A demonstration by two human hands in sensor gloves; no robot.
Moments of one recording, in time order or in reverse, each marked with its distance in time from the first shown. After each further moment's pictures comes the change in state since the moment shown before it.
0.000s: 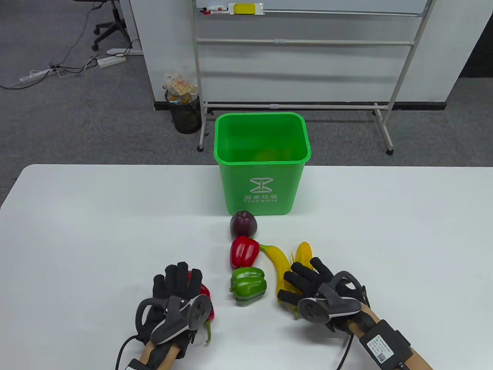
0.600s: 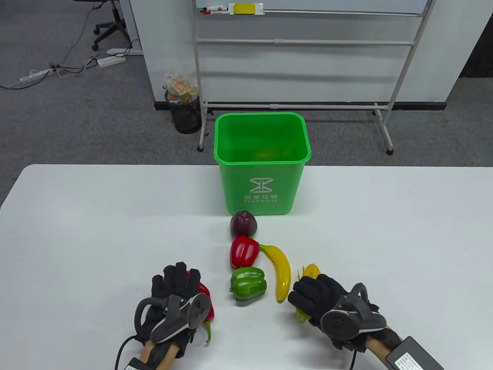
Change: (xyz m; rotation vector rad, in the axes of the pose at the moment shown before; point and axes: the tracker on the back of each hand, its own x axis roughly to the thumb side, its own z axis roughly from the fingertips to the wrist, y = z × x) left_hand -0.003 -0.003 -0.001 -0.017 0.015 -0.006; right_hand 0.004 -0.053 0.058 -0.267 -0.022 -0.350
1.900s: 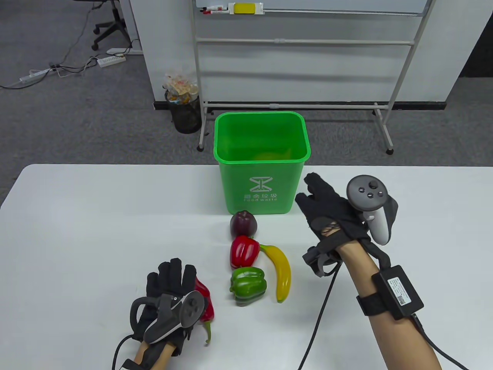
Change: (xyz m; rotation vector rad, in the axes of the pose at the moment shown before) left_hand -0.010 0.011 0.003 0.057 0.022 0.053; right_hand -0.067 -0.136 -0.119 -0.197 0.761 -0.589
